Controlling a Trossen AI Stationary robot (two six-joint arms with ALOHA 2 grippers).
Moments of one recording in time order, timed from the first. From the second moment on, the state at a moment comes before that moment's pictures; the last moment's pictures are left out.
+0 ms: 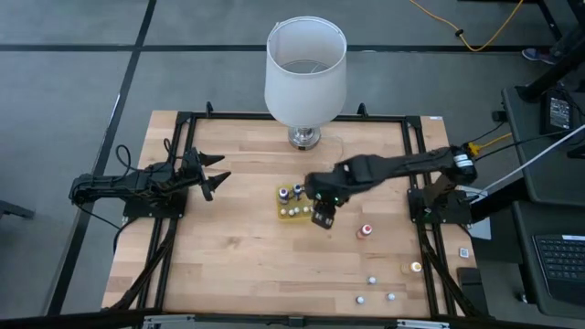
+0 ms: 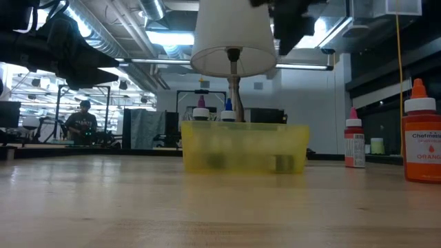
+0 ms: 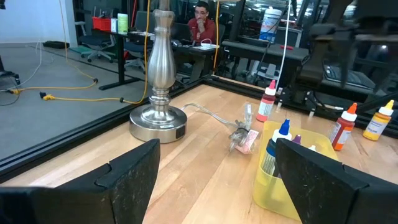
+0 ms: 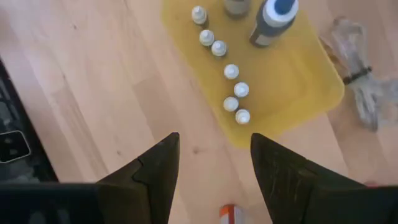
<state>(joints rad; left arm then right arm) 0.03 0.00 0.07 -0.13 -0.42 -0.20 0.16 1.76 1.68 -1.17 0.00 0.58</state>
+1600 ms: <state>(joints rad) 0.03 0.00 0.07 -0.13 -0.43 -0.20 1.00 1.77 1.31 -1.05 0.19 1.60</state>
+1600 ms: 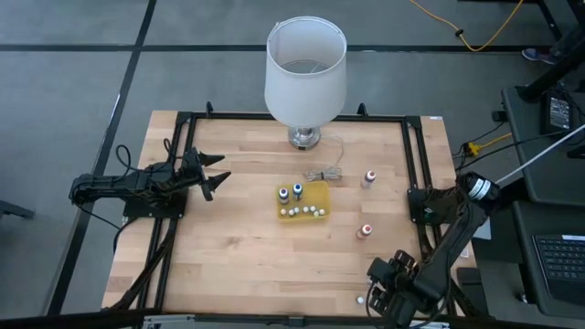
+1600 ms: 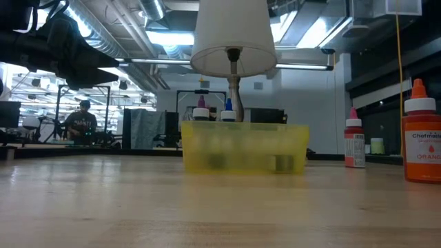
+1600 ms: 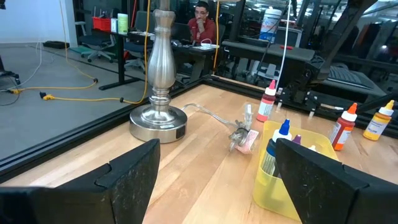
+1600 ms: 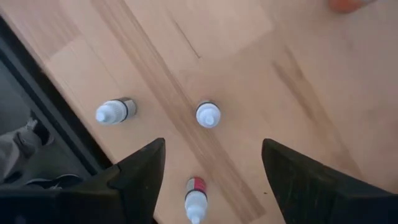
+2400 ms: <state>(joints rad) 0.03 0.00 0.07 -0.13 -0.43 -0.20 0.98 1.79 1.09 -0.71 0.19 1.53</state>
